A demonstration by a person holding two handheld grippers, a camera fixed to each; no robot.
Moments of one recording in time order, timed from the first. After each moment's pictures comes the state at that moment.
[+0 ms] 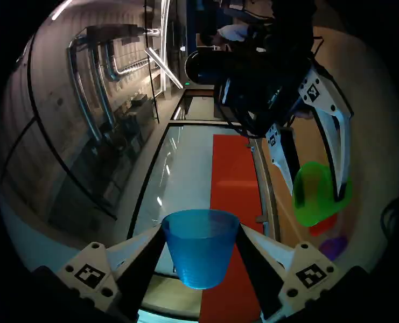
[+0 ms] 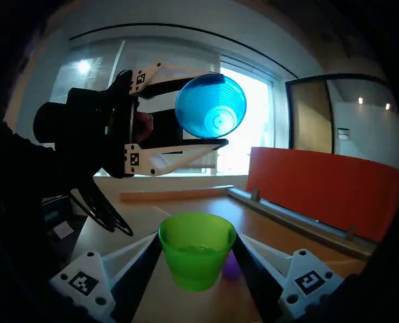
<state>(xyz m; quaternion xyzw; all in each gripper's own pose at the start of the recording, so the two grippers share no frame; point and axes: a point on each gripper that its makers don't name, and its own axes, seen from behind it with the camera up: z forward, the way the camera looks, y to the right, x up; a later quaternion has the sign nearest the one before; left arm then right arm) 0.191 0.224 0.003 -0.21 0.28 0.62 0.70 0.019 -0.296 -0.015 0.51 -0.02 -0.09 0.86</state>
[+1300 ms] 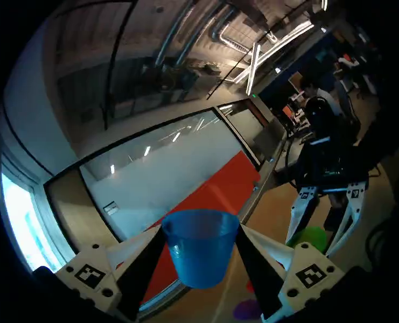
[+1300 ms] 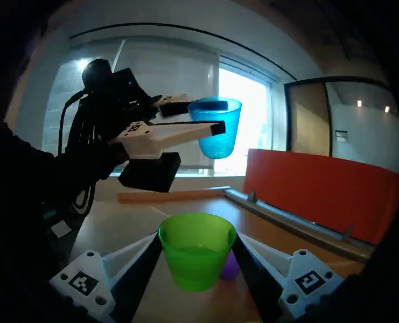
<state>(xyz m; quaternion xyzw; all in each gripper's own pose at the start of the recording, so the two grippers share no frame) 0.186 0.192 0.024 -0.28 0.16 0.26 0.91 0.026 -0.289 -0.018 0.50 -0.02 -0.09 0.86</state>
